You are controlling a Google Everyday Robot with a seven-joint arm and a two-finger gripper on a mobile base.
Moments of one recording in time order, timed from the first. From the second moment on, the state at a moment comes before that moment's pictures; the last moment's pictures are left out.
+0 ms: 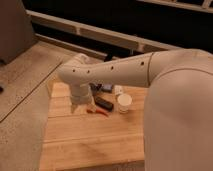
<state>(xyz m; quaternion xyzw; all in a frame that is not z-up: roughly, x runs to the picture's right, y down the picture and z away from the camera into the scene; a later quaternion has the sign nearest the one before) -0.108 0.104 0.703 -0.26 0.23 0.64 0.68</state>
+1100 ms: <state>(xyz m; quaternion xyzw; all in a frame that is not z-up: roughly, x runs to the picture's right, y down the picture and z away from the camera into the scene) -0.133 0.121 0.677 -0.36 0.21 0.35 0.84</state>
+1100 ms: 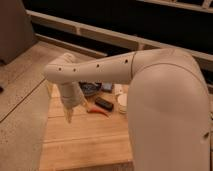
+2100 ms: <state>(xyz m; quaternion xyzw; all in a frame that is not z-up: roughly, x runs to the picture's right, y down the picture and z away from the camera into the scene) -0.138 0.100 0.669 -0.37 0.16 0.11 0.91</state>
